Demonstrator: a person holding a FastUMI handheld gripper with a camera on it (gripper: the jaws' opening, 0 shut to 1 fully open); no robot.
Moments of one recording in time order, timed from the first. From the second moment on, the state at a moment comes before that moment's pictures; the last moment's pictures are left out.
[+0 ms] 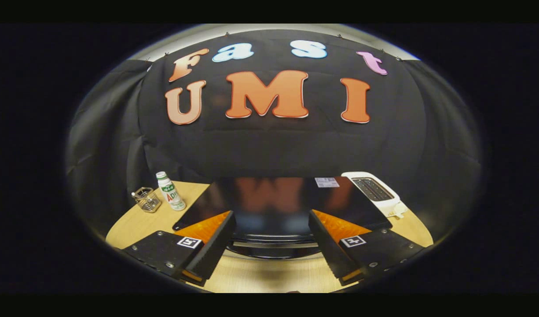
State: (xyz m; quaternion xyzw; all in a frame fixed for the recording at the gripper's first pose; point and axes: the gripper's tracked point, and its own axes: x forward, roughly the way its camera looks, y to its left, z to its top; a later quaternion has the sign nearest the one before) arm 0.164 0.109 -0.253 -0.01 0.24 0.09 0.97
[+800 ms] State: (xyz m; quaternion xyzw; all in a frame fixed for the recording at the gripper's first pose) arm 0.128 0.101 -0.266 -0.01 0.23 0.09 0.97
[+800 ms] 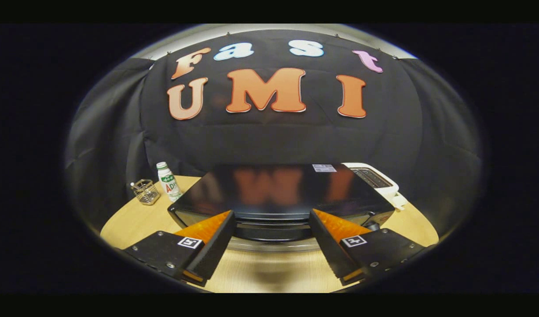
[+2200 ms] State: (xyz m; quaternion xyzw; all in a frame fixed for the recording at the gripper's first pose) arm -0.047 0.071 -0.402 0.01 0.39 0.05 0.92
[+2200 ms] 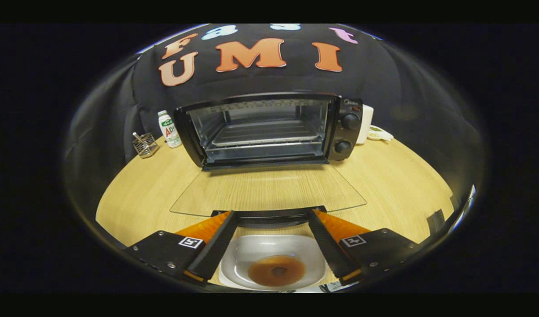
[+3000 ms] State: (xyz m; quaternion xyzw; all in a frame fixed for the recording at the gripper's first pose) arm -0.077 0.069 -0.358 0.01 0.38 0.04 0.92
